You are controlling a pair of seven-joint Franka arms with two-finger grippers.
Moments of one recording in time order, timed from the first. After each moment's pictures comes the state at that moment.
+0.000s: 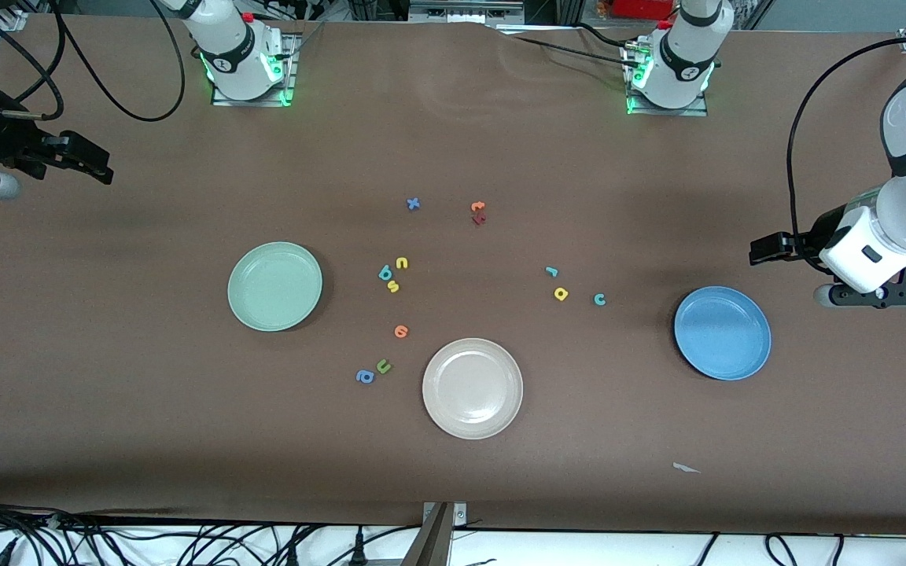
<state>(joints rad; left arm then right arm) 0.02 0.23 -0.05 -1.57 -0.02 1.65 -0.06 0.05 -0.04 -0.01 -1.68 -0.01 1.55 0.10</state>
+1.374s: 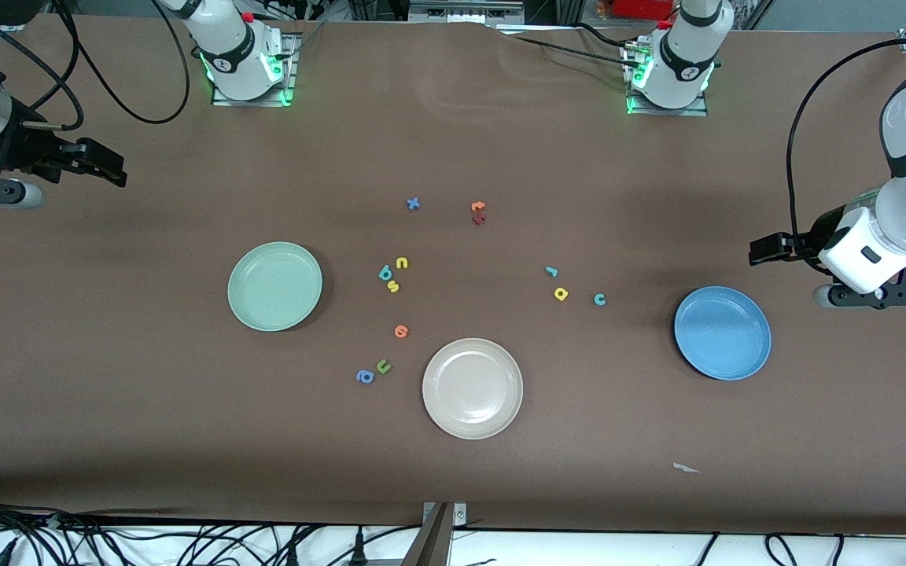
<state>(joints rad) 0.02 0.23 -0.05 -1.57 -0.02 1.65 -0.06 0.06 -0.01 0.00 -1.68 -0.01 1.54 0.10</state>
